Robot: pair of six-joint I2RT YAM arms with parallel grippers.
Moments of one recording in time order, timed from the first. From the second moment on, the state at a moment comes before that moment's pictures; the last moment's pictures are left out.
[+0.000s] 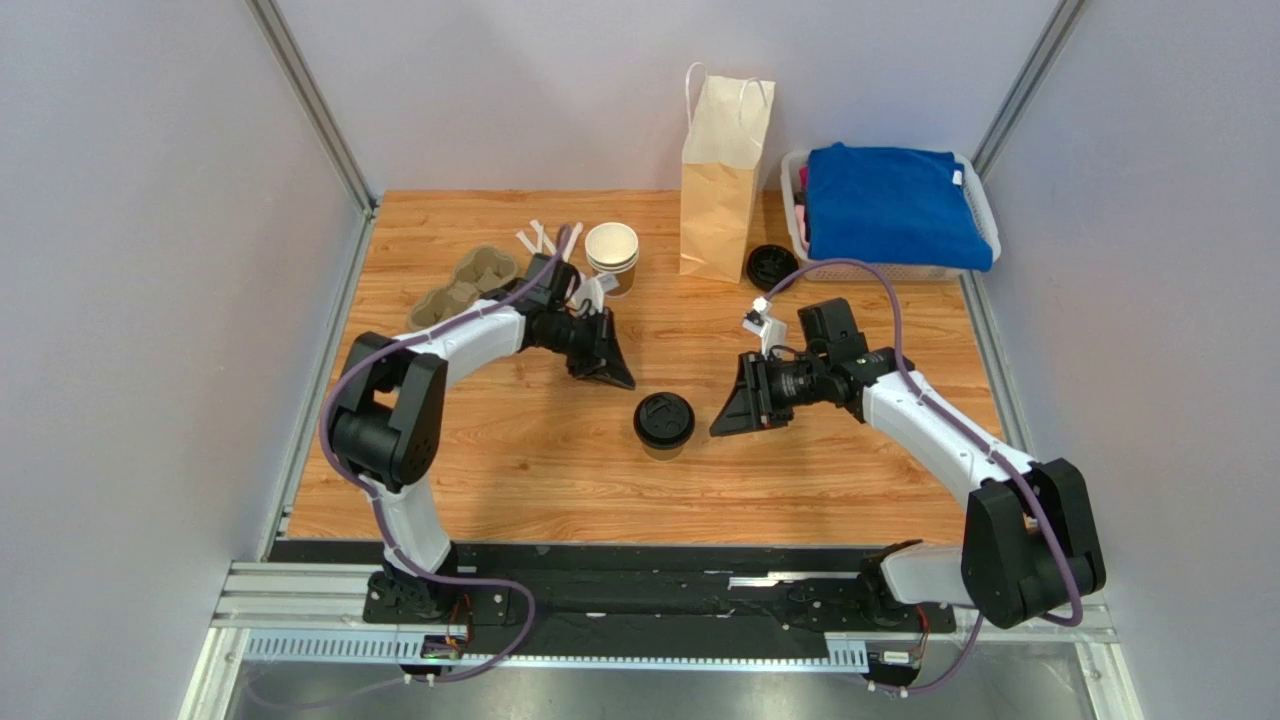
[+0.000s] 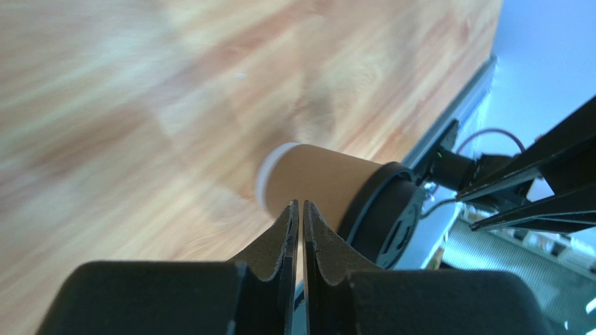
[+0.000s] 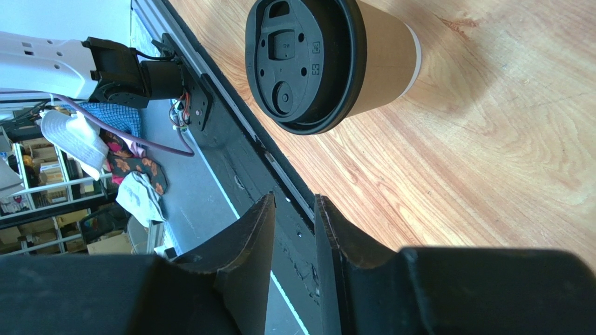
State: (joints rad) left arm -0.41 1.82 1.19 -0.40 0.74 -0.43; right arm 0.35 1.32 0.84 -0.47 -0.85 0.29
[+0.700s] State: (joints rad) left arm -0.49 1.76 1.19 -0.57 0.74 -0.36; right arm 0.35 1.25 0.77 -0.47 -0.84 0.25
